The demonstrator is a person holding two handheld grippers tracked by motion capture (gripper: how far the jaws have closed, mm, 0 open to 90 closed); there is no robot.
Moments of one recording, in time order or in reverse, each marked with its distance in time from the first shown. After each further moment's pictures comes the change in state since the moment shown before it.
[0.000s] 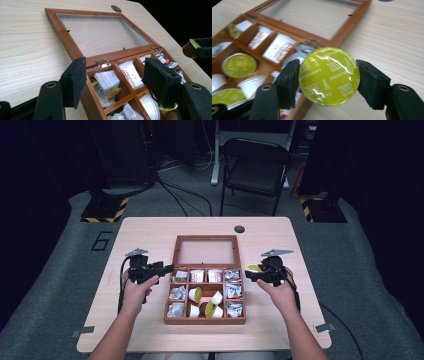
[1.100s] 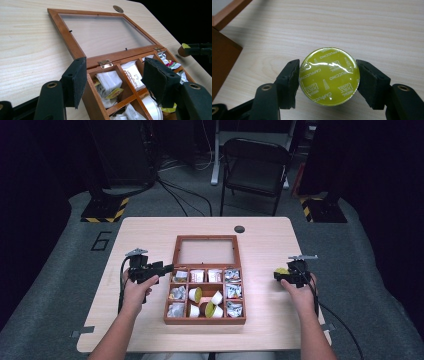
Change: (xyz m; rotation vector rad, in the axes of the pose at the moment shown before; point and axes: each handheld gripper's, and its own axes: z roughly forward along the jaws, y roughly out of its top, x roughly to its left) left arm 0.002 0.000 0.001 -0.005 0.015 0.013; right arm -0.084 -0.044 0.003 0.060 -0.238 0.203
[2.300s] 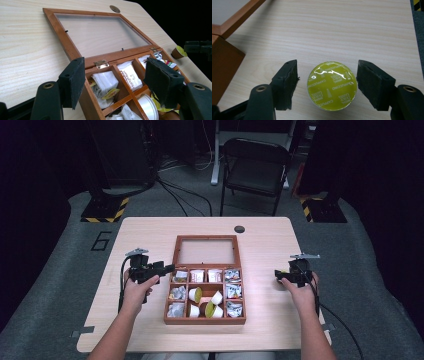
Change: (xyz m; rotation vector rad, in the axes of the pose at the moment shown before) left arm -0.002 0.001 0.001 0.011 -0.023 -0.019; right arm 0.002 0.005 -0.011 -0.054 -0.010 -0.025
